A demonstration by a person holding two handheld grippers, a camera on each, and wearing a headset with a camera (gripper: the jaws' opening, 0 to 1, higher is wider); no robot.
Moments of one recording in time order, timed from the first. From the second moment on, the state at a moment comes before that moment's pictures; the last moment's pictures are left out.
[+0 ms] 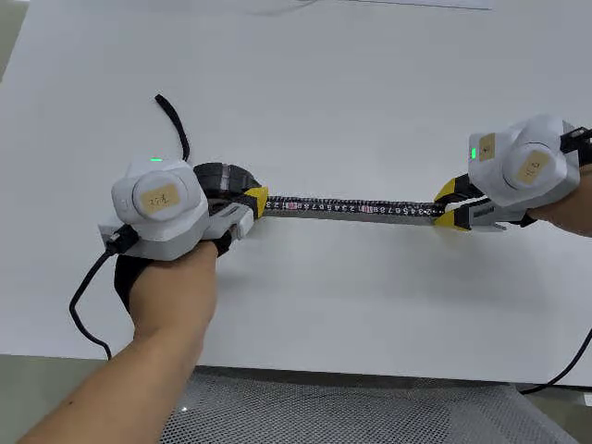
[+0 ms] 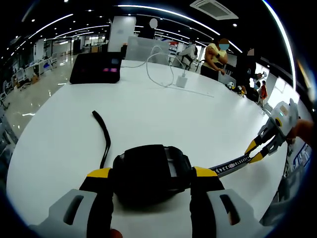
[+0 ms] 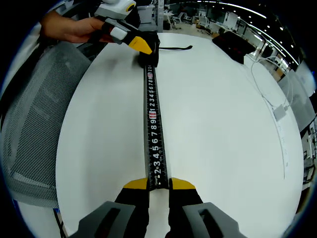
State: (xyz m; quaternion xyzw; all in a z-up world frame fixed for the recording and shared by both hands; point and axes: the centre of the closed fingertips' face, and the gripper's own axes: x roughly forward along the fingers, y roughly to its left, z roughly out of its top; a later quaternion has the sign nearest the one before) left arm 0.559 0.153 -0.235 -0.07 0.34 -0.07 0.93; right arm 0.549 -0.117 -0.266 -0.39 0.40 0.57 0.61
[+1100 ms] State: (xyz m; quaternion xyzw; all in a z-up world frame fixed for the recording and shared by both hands) left arm 0.559 0.153 -0.236 -0.08 0.35 -0.08 0.93; right arm 0.550 -0.108 -0.266 -0.39 0.40 0.57 0.60
